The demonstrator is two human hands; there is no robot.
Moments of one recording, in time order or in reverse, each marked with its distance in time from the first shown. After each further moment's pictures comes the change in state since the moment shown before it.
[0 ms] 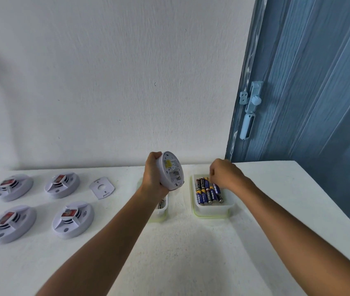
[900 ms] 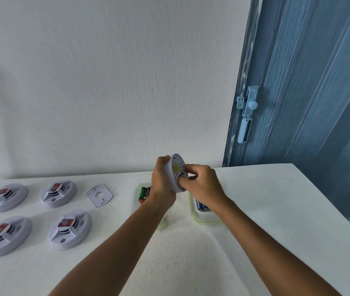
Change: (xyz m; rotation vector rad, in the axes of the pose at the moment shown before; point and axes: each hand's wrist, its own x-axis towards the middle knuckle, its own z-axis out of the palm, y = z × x) left_hand -0.001 -0.011 0.023 0.095 0.037 0.137; right_hand -0.040 -0.055 0.018 0.739 0.256 -0.276
